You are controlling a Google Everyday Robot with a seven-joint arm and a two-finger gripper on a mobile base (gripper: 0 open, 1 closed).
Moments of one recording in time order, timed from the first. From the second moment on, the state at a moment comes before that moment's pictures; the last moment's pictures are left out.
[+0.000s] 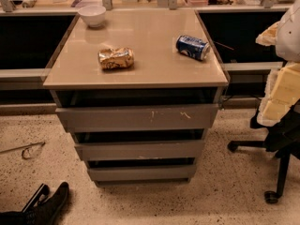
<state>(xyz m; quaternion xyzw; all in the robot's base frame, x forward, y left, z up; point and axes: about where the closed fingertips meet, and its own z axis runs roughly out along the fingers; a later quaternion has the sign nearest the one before) 0.438 -0.217 0.976 -0.60 0.78 -0.03 0.16</state>
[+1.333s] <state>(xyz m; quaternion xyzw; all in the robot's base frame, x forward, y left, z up) 0.462 -0.222 0.812 -0.62 0.76 0.06 0.18</state>
